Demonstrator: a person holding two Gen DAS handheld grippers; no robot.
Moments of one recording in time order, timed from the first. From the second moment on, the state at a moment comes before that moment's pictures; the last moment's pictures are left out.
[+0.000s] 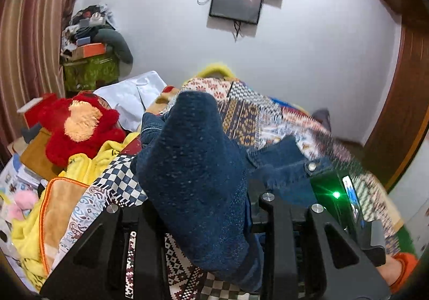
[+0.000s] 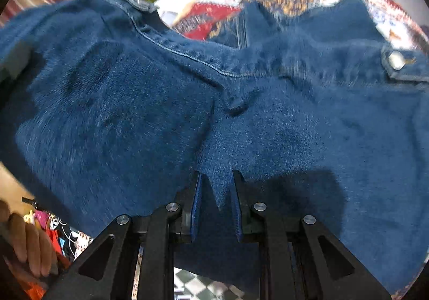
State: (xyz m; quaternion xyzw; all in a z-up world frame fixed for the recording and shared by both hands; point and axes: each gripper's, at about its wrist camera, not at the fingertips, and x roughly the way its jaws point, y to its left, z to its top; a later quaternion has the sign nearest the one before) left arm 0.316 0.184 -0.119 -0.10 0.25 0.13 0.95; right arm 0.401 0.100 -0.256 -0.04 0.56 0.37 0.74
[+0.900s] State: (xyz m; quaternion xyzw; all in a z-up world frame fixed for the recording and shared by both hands) left arm 0.387 -0.029 -0.096 0.08 0.23 -0.07 0.97; right arm 0.378 -0.190 -0.183 0.02 0.49 0.17 0.86
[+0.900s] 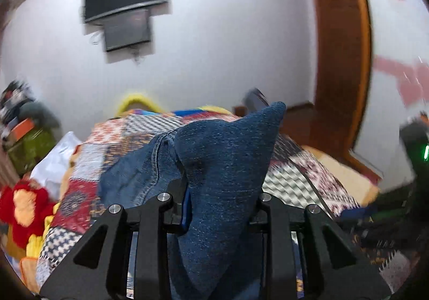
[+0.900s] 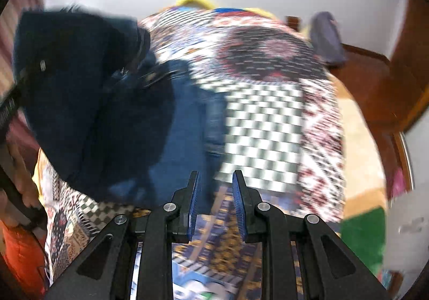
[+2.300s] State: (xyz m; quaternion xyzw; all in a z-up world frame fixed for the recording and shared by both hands) left arm 0.353 0.081 -0.162 0.01 0.43 -0.03 0.90; right arm 0.379 -0.108 -0.178 -0.08 0.45 0.23 0.86
